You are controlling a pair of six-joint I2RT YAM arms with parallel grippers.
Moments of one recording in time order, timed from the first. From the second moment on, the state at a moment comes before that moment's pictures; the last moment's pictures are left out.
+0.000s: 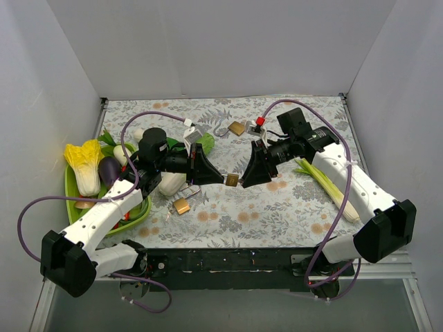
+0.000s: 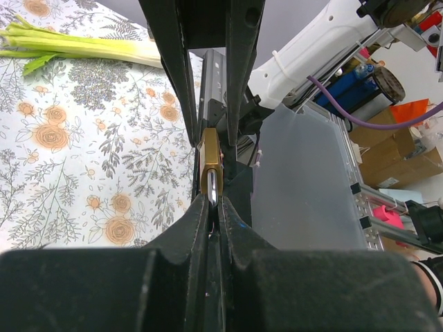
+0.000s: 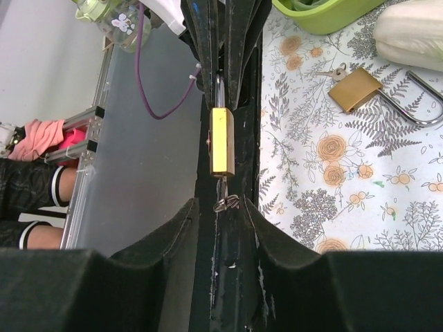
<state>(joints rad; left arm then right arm) -0.50 1.13 0.91 0.05 1.11 -0.38 0.50 1.40 1.34 -0.92 -1.24 -0.34</state>
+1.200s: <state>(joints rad) -0.42 1.13 0.91 -0.10 1.09 -0.27 0.41 1.40 1.29 -1.05 -1.19 -0.46</state>
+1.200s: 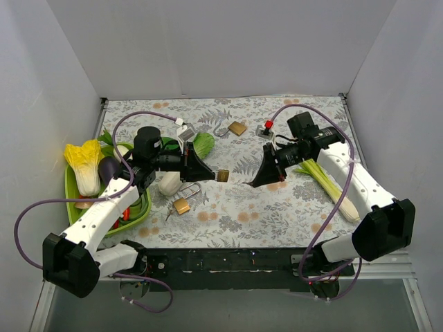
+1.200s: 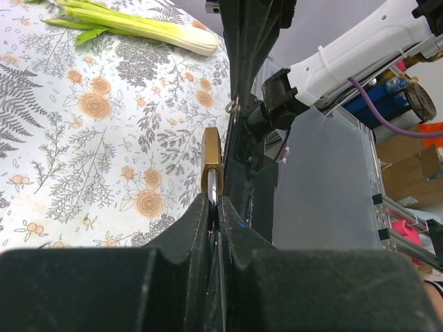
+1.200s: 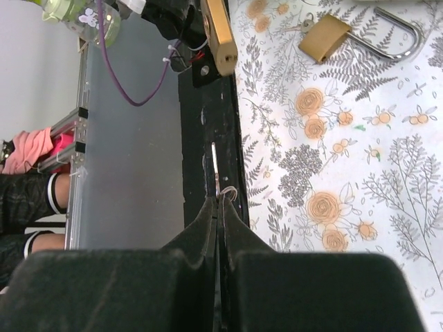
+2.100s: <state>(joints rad) -0.37 1.15 0.91 -0.04 0.98 -0.32 0.01 1.89 1.37 -0.32 -0.38 0.00</state>
